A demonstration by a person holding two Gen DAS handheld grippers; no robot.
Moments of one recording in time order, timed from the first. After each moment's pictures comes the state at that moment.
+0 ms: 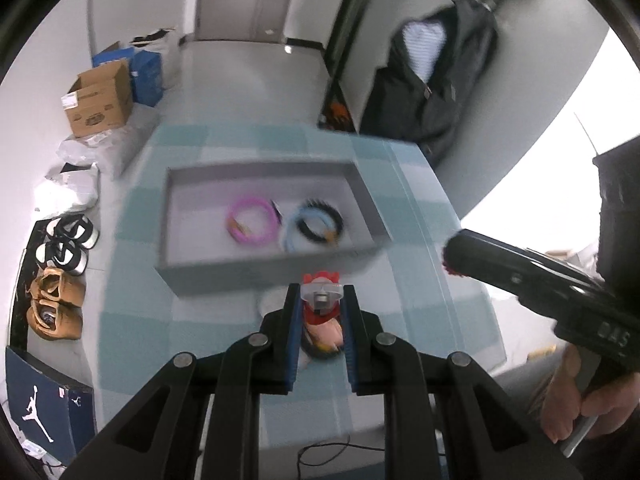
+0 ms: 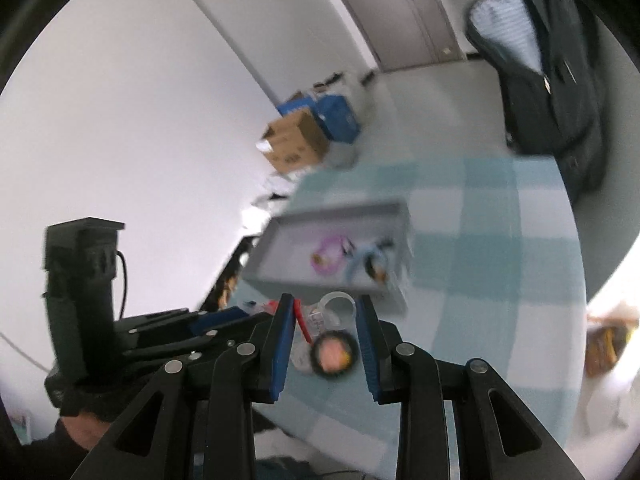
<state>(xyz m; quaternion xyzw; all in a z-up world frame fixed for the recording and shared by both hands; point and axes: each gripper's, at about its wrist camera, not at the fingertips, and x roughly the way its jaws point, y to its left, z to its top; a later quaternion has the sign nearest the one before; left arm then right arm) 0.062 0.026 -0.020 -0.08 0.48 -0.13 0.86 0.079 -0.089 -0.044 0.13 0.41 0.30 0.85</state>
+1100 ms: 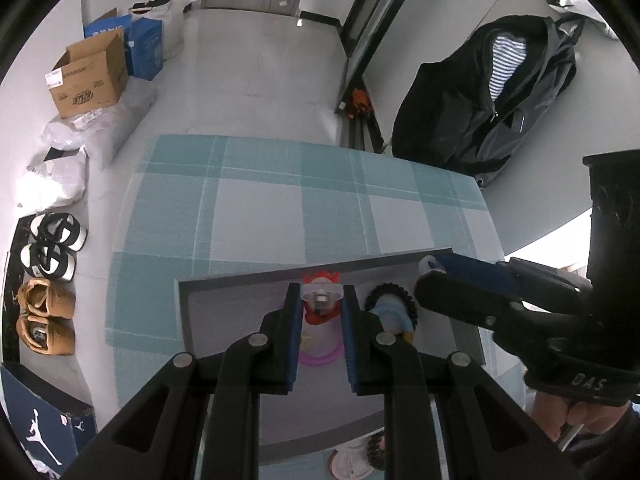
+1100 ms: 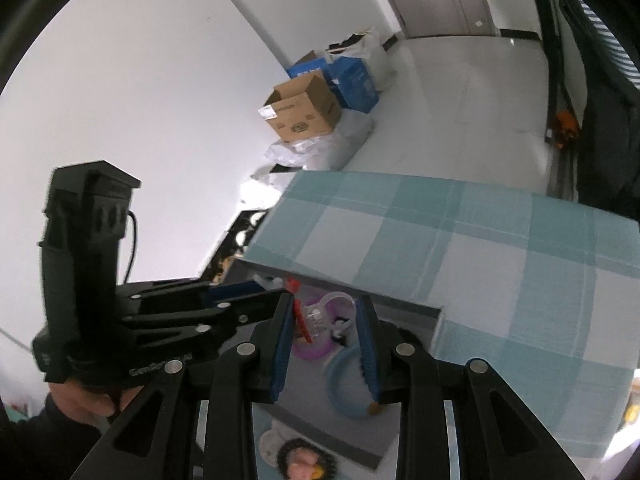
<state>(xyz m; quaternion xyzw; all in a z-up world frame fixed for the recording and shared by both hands) 0.164 0.061 -0.054 -0.10 0.53 -0.13 0.83 0.204 -0.033 -0.084 0.09 0.48 0.33 0.81</state>
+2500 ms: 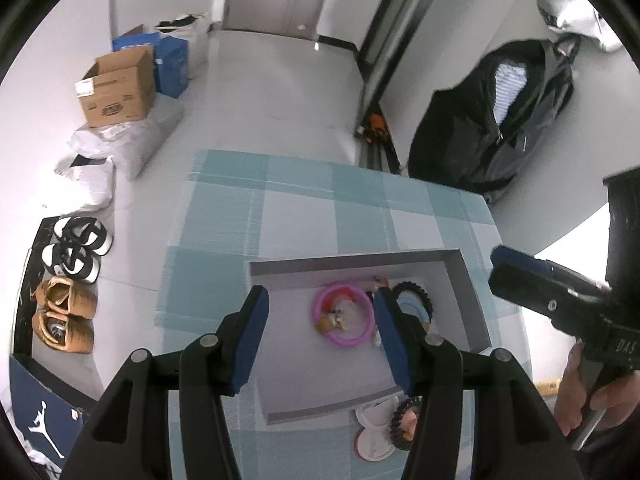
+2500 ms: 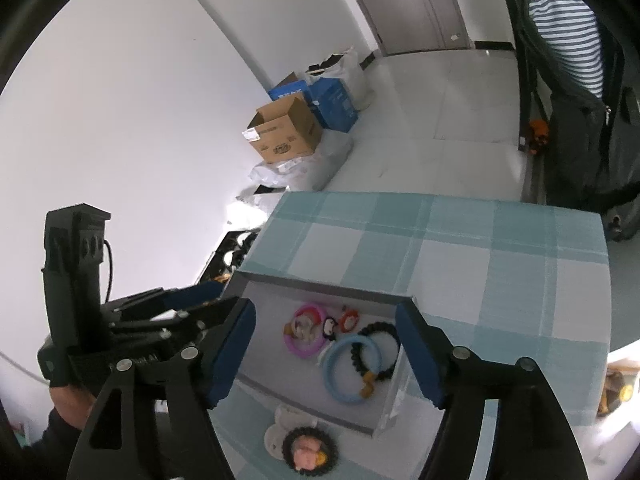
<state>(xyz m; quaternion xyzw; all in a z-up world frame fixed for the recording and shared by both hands) 0.135 0.086 -0.037 -0.10 0.49 -0.09 0.86 0.181 -0.051 -0.058 0.11 0.45 0.29 0.84</state>
